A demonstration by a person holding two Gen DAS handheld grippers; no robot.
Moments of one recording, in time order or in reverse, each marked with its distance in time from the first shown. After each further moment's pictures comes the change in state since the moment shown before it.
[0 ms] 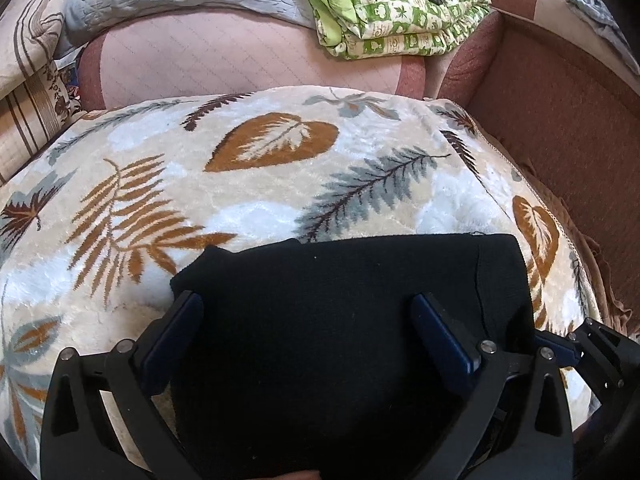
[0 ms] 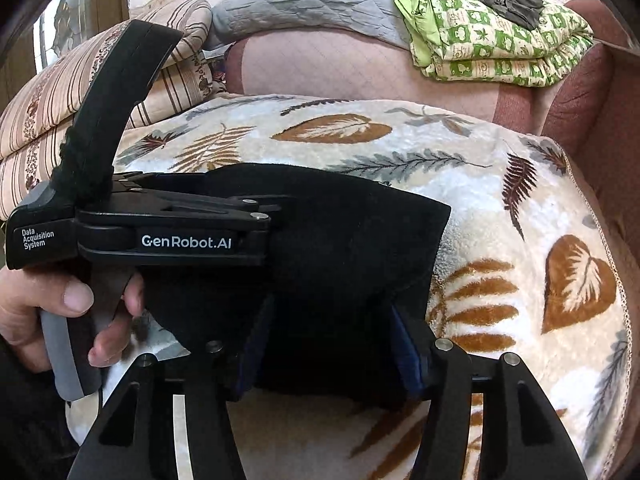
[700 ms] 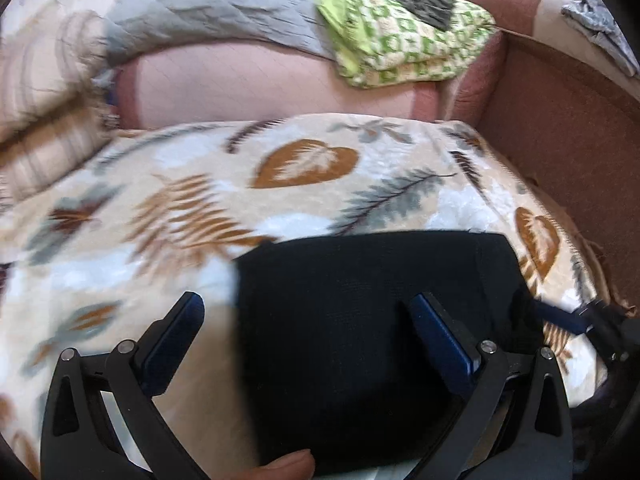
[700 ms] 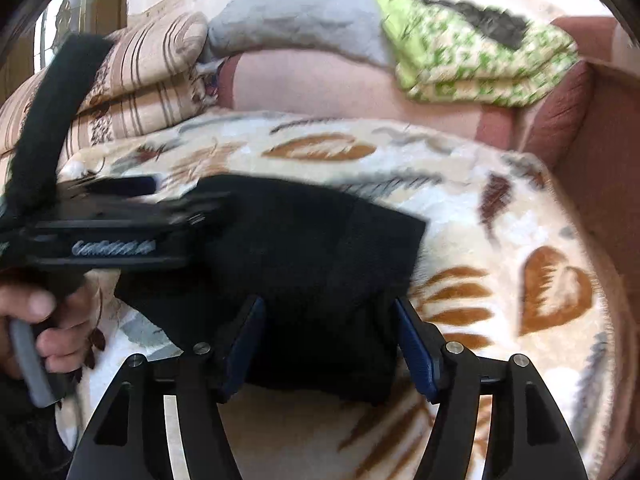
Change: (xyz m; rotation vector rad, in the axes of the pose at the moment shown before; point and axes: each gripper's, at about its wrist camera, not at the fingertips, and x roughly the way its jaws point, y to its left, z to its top) left arm -0.056 0.008 -0.017 -0.008 -0.087 0.122; right arm -0.039 0.005 -0.004 0.006 -0.123 -0.100
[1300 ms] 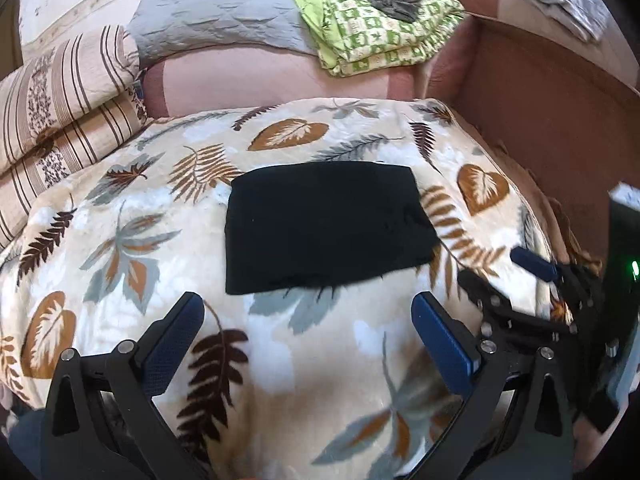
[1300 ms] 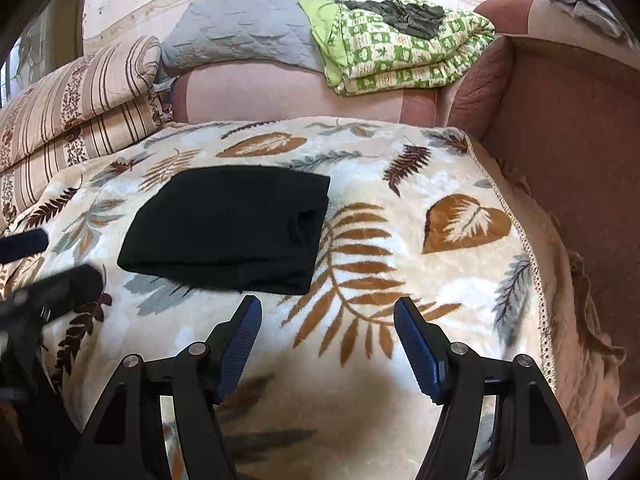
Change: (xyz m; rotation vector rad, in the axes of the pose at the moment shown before) left arm -0.124 -0.064 -0.054 0.024 0.060 0.045; right arm -0.068 -0.027 -0.039 0.142 0.047 -0.112
